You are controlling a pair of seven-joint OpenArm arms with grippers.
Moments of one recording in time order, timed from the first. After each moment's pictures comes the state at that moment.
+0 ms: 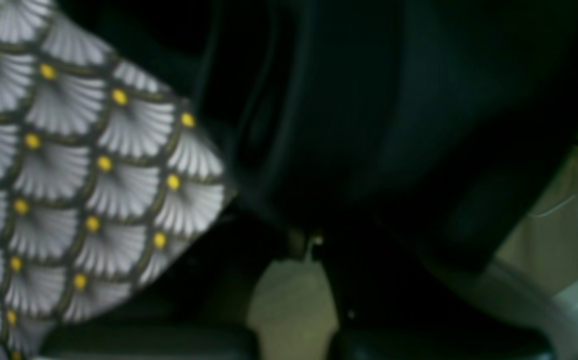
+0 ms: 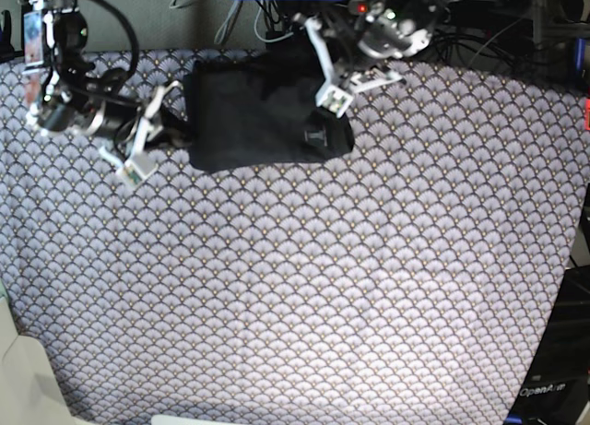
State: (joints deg) left arm 18.5 -19.9 36.3 108.8 -12.4 7.3 50.3; right arm -15.7 22.0 5.5 102.0 41.7 39.6 -55.4
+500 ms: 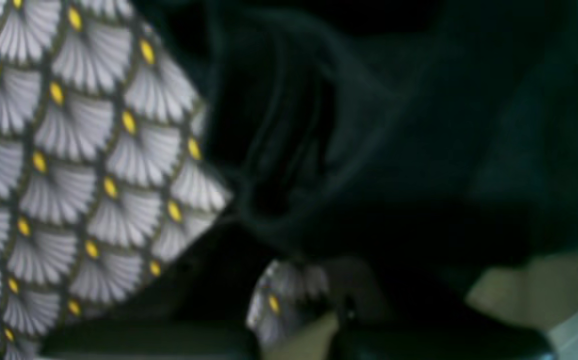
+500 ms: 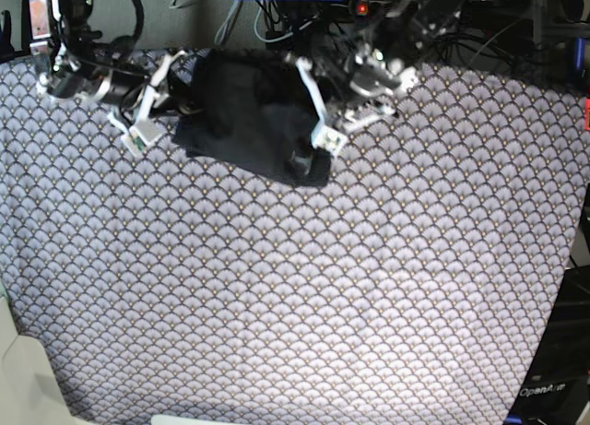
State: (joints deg) left arm 11.1 -14.5 31.9 101.6 -13.0 7.0 51.3; right arm -23.6 22.1 3.8 101.4 41.5 39.4 -48.7
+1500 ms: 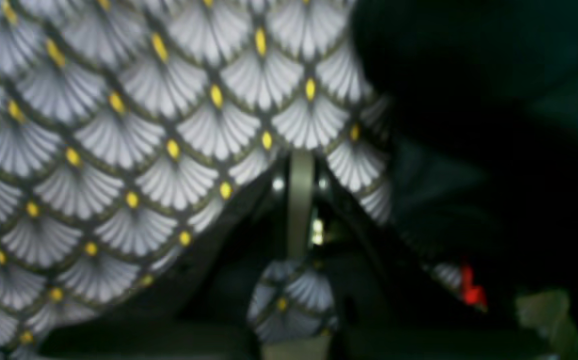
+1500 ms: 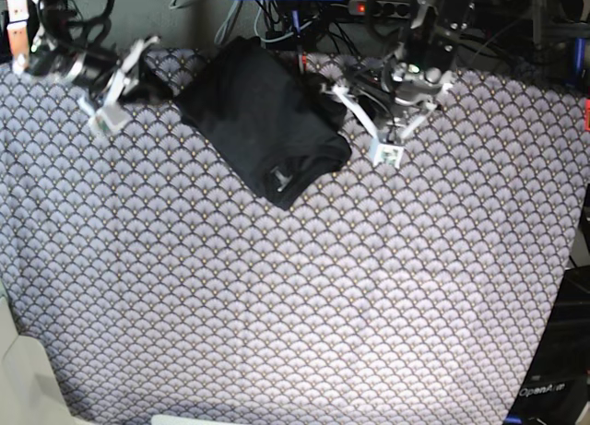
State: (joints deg) left arm 16.9 -9.6 15.8 102.8 -12.3 7.0 52.5; right arm -29.0 27.8 8.6 101.7 41.3 39.5 -39.3
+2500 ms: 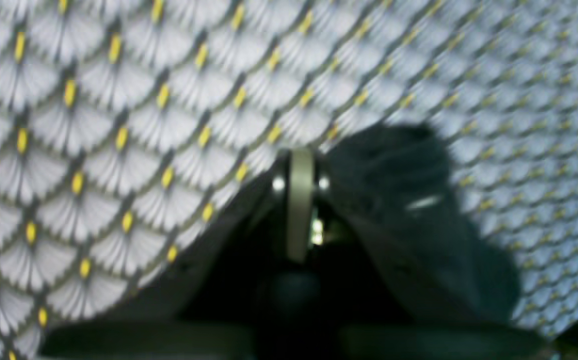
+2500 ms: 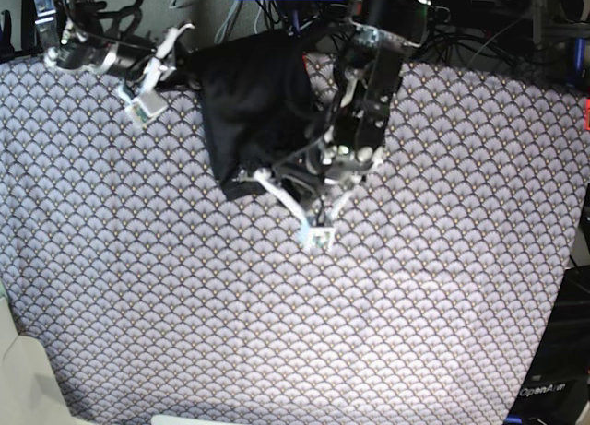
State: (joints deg) left arm -1.2 7.5 16.5 90.0 -12.6 7.3 50.3; right arm -29.6 24.5 2.3 101.3 41.5 39.4 -39.4
